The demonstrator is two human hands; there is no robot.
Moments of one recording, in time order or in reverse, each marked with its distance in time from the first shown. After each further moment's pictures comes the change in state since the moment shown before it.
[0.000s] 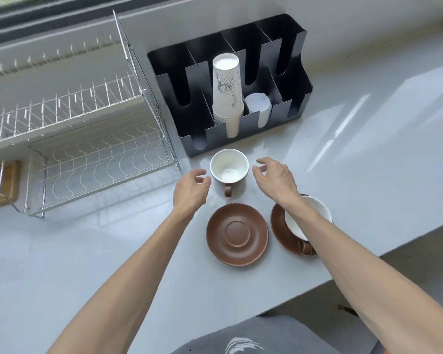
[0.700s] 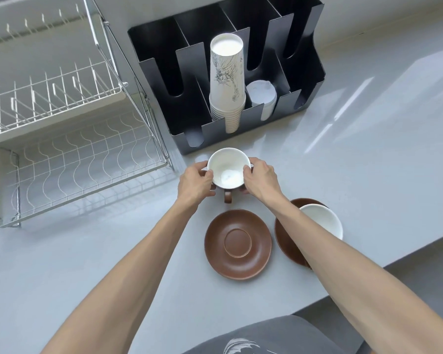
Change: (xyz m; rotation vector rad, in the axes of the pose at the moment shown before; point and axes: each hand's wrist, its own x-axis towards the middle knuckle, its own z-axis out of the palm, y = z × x) left_hand 0.061 0.006 0.022 -0.104 -0.101 -0.076; right_hand 0.049 -0.012 0.051 0.092 -0.096 0.118
